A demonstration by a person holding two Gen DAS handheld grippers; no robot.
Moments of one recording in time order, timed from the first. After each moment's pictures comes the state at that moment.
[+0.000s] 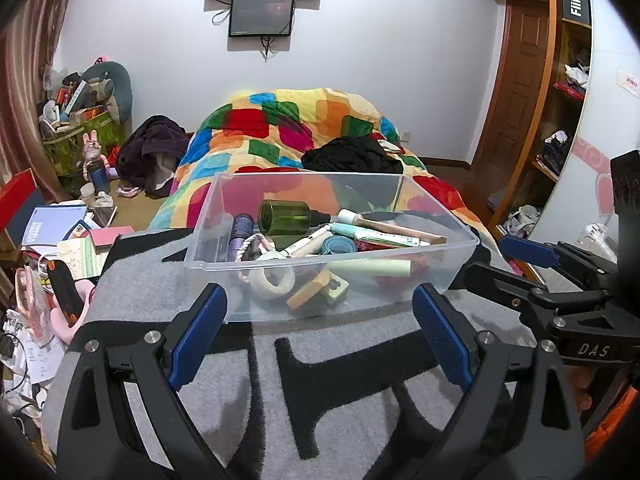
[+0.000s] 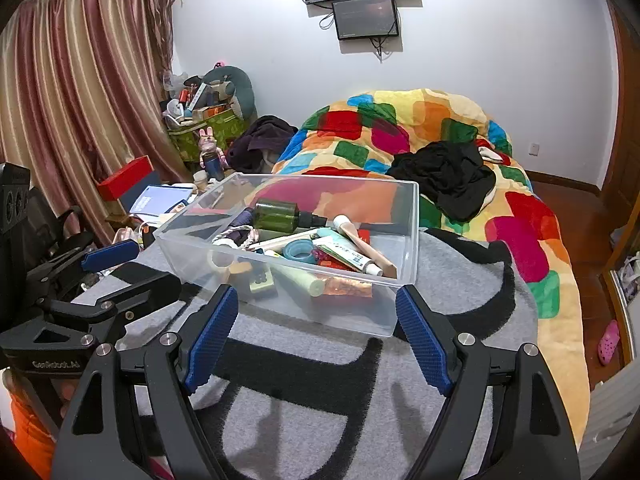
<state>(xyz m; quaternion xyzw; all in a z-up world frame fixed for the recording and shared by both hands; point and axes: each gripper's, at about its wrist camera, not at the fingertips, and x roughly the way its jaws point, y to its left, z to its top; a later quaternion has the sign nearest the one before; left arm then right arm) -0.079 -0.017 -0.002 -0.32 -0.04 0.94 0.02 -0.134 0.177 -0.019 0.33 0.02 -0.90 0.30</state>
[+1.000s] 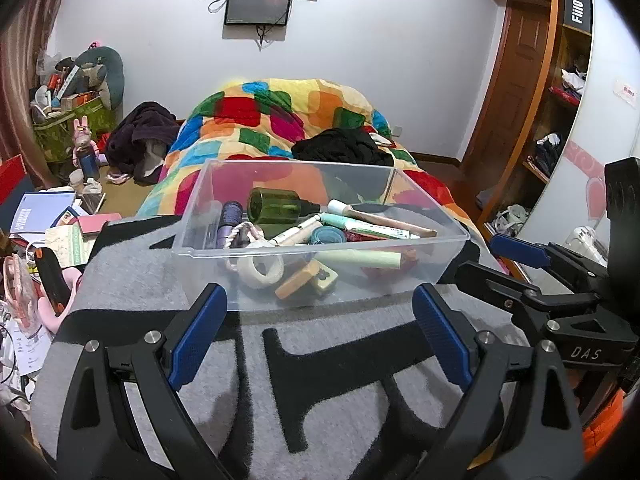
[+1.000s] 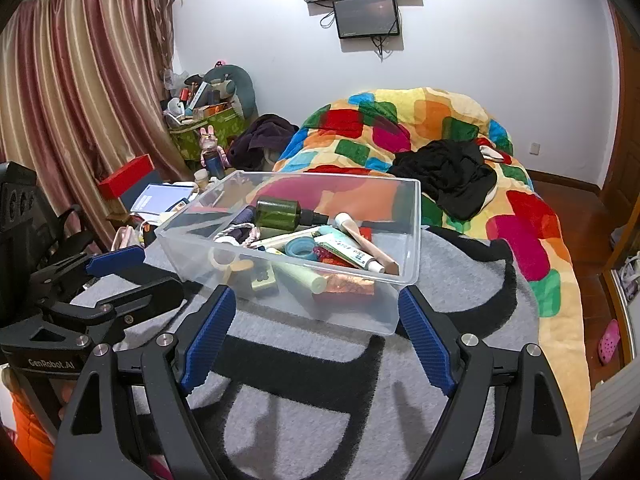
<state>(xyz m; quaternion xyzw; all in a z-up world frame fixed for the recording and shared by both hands) -0.082 -0.015 -0.005 -0.34 -0.06 0.94 0.04 -0.134 0.176 -0.019 0.33 0.03 -0.89 0.30</state>
